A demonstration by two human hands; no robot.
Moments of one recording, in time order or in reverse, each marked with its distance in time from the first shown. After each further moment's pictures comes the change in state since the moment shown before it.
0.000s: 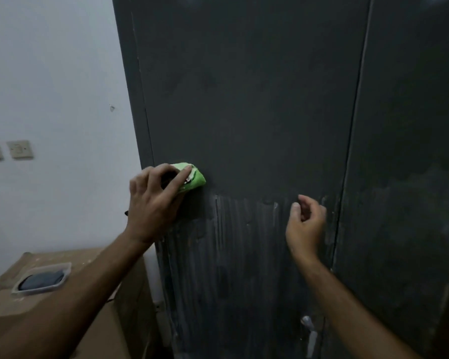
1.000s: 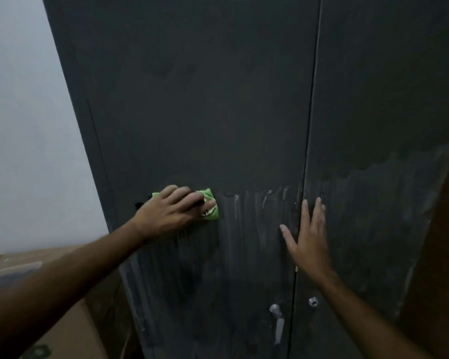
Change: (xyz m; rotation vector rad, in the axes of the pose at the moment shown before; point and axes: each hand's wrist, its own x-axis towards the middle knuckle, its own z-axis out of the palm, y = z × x) left_hand 0.019 0.075 0.045 0.074 -0.057 0.703; right_hand 0.052 0.123 -0.111 -0.832 -0.380 -0.348
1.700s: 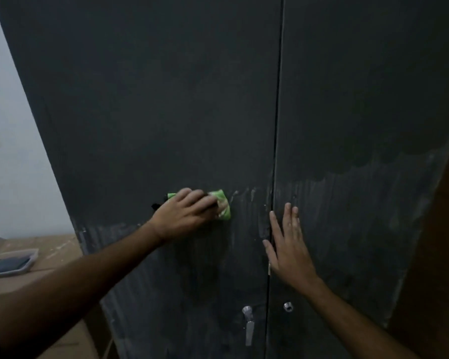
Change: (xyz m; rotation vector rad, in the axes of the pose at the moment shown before) left_hand 0.086 0.069 0.048 -0.027 0.018 -0.065; right_hand 0.004 0.056 -0.008 -0.123 -0.111 -0.395
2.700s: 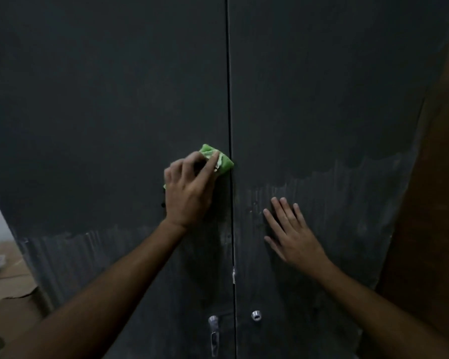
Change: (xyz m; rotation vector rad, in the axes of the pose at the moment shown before) left_hand 0.129 0.047 0.046 -0.049 0.145 -0.710; right_hand 0.025 0.141 -0.010 -0.308 0.129 -0.356
